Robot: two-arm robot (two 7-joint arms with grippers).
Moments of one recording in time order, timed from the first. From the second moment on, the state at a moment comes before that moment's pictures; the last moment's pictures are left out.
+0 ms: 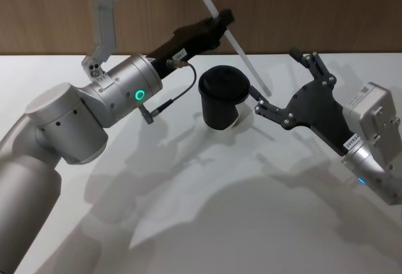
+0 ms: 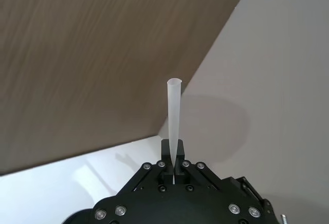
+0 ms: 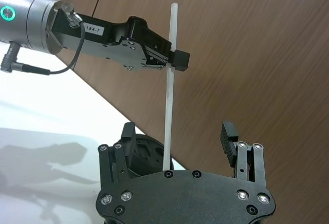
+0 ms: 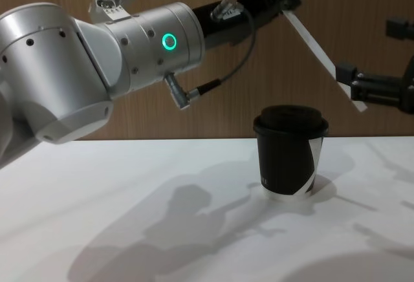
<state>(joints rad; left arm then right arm) -0.56 0.14 0.47 -1.38 -0.91 0.21 -0.43 0.08 0.44 -0.19 -1.71 0.04 -0.32 0.37</state>
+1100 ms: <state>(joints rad) -0.59 0.22 0.53 -1.48 -0.68 0.06 -0.33 0.08 0.44 -0.19 -1.71 0.04 -0.32 0.37</state>
